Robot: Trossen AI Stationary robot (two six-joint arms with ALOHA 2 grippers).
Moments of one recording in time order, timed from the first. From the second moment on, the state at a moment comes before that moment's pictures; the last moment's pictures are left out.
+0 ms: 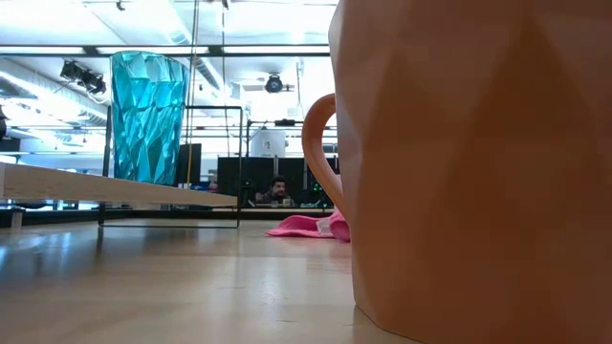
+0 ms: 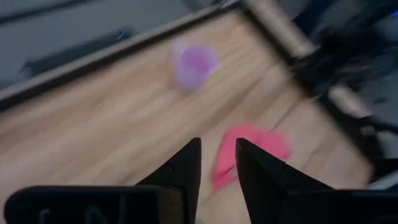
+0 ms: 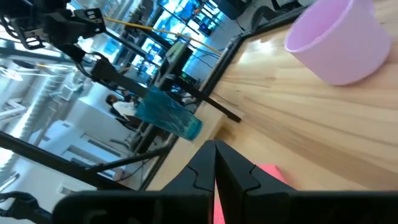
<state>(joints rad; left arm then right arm) 0.17 1.22 1.66 -1.12 -0.22 -0.69 -0.10 0.17 0.03 0.06 0.15 0.97</state>
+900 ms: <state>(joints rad) -0.36 1.51 1.66 -0.64 -0.03 -0.75 -0.10 0.17 0.03 0.08 0.01 1.05</state>
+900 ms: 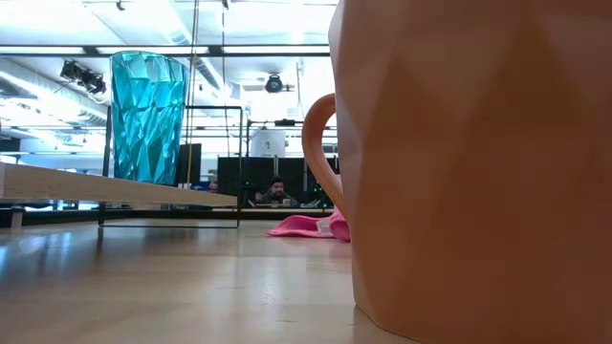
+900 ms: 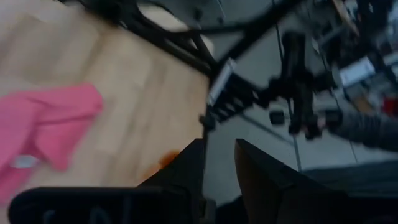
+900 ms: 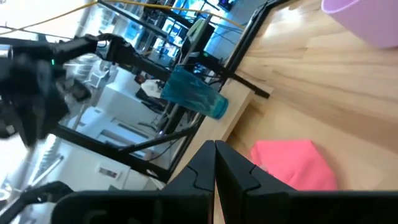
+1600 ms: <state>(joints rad) -0.53 1.77 1.66 -0.48 -0.09 -0.84 0.27 0.17 0.06 0.23 -0.02 1.32</state>
